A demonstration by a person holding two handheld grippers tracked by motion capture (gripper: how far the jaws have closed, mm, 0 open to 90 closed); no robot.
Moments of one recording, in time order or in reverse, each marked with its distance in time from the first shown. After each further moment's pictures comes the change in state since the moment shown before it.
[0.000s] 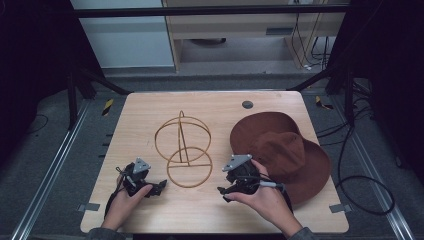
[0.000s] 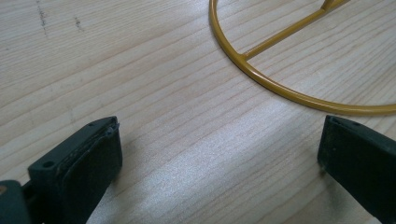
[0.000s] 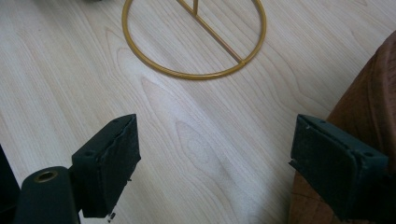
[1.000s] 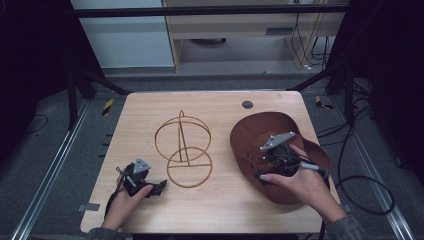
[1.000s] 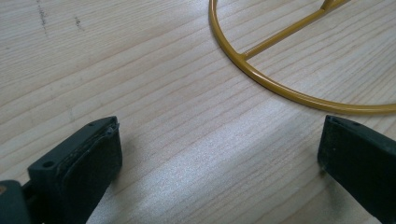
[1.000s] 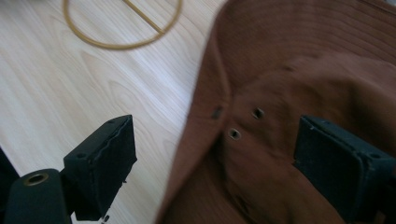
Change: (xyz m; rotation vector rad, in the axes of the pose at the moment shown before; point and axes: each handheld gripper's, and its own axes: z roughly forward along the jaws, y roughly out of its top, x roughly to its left) left arm -0.001 0.000 0.000 -0.003 0.003 -0.003; right arm -0.076 -0.019 -0.073 0.068 -0.054 0.104
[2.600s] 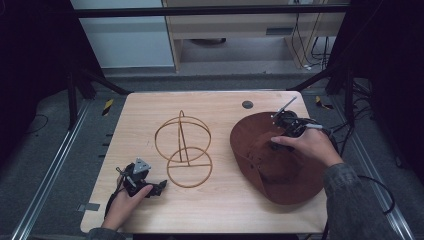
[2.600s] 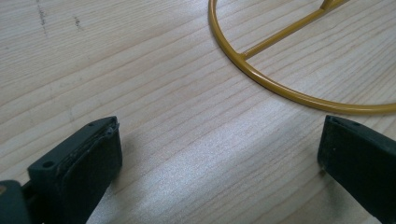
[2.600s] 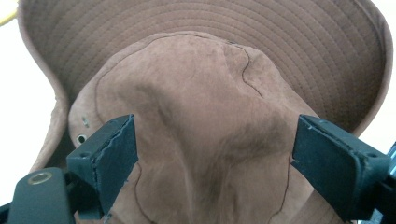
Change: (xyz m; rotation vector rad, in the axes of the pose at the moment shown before) left arm -0.001 0.000 0.000 -0.003 0.000 -0.006; right arm -0.101 0.036 0.026 0.264 -0.078 0.100
